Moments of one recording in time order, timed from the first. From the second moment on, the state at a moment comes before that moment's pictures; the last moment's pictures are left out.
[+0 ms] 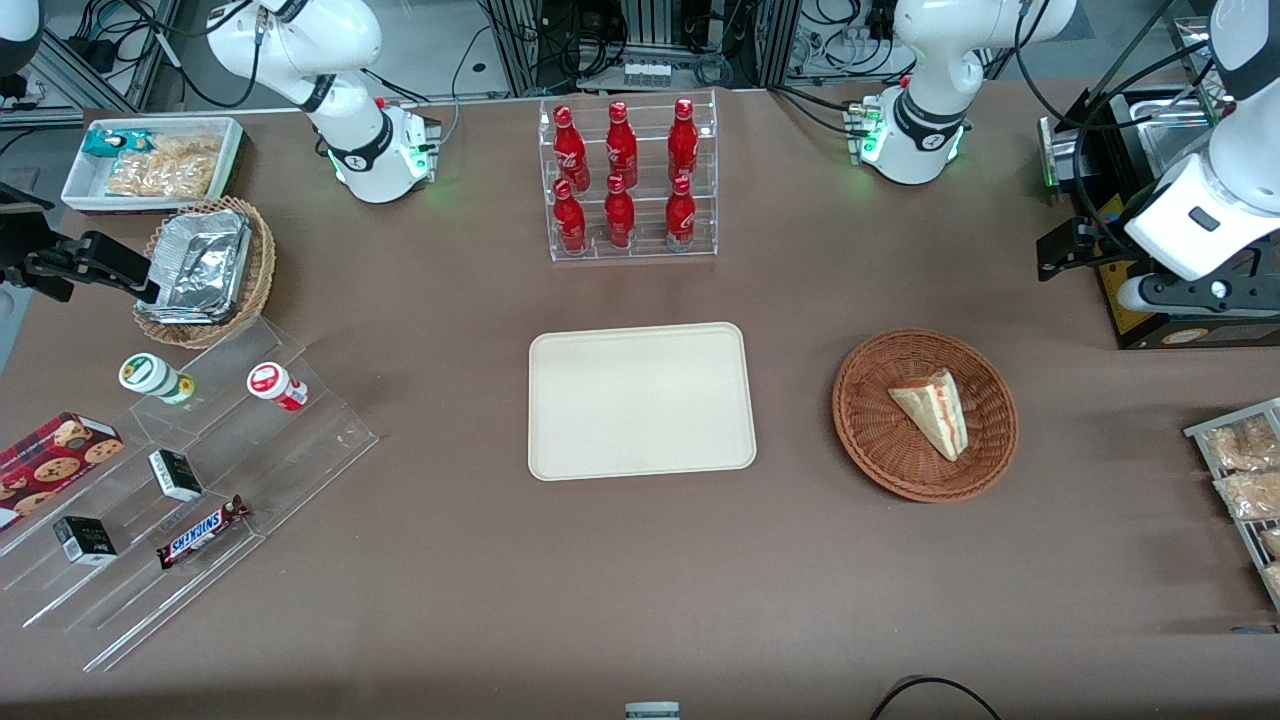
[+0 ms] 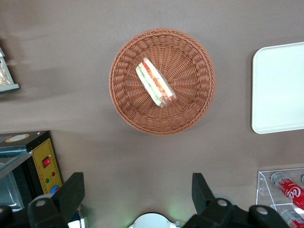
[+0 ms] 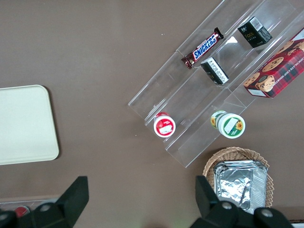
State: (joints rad) arm 0.02 -0.02 -0.11 -1.63 0.01 1.48 -0.01
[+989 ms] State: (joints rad) arm 0.02 0.03 -0.12 -2.08 0.02 2.01 -0.01
